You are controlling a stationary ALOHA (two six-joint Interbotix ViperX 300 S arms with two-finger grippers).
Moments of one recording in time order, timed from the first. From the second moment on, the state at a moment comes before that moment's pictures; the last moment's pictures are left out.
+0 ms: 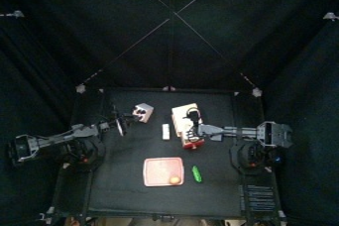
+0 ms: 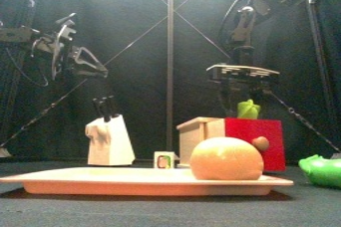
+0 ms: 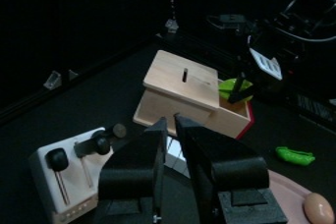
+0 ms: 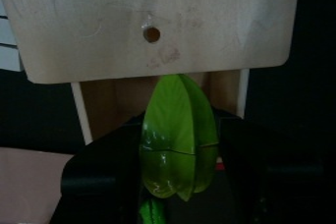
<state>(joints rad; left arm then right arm) 0.51 -0.71 1.25 0.25 -0.43 -0.45 -0.22 -0.06 0.47 -0.22 1.03 1.24</state>
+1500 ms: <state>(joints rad) 0.43 -0.88 1.35 0.34 -0.44 -0.45 0.23 0.40 -0.17 -0.52 0.96 1.50</state>
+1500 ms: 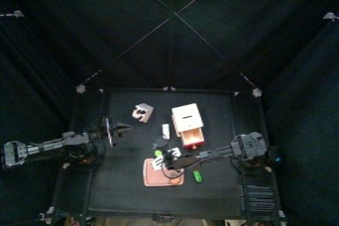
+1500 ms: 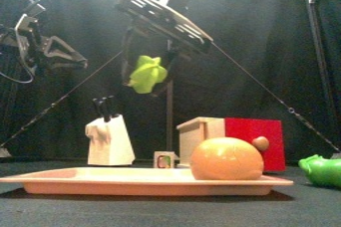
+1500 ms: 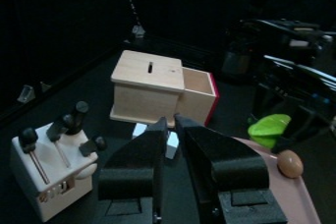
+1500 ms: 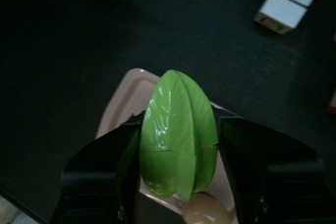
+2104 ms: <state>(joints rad) 0.43 -0.88 1.35 0.34 -0.44 -0.45 0.24 0.64 -0.46 -0.64 0.97 1.63</state>
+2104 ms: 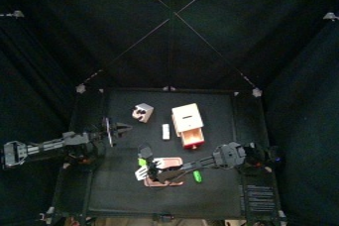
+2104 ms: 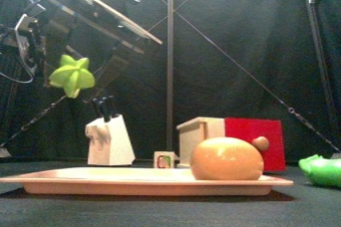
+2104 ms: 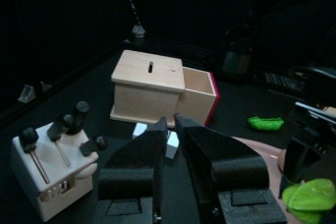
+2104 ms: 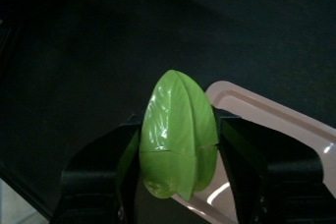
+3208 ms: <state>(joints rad) 0.43 -0.88 1.35 0.34 -0.44 -0.45 0.26 0.88 -0.69 -0.70 0.98 1.91</state>
